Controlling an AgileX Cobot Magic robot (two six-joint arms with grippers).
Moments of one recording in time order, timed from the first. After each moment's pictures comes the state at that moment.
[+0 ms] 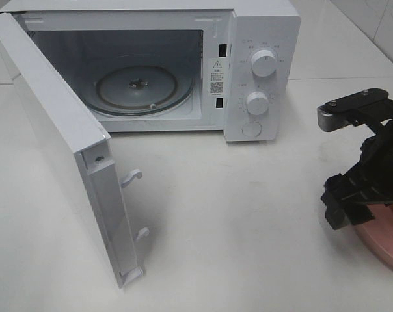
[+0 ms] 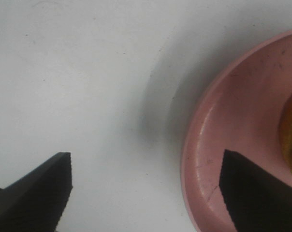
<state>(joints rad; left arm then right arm) 0.05 -0.01 -0.52 -0.21 1.07 0.11 0.35 1.40 -0.72 -0.09 0.69 0.05</state>
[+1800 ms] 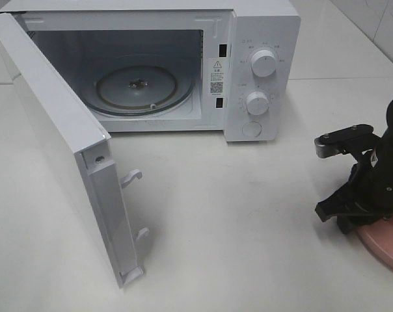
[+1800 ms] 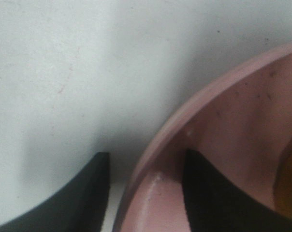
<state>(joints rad) 0.05 -0.01 -0.52 -0.21 1.07 0.11 0.20 1.76 -0.72 -0.19 0.41 0.11</state>
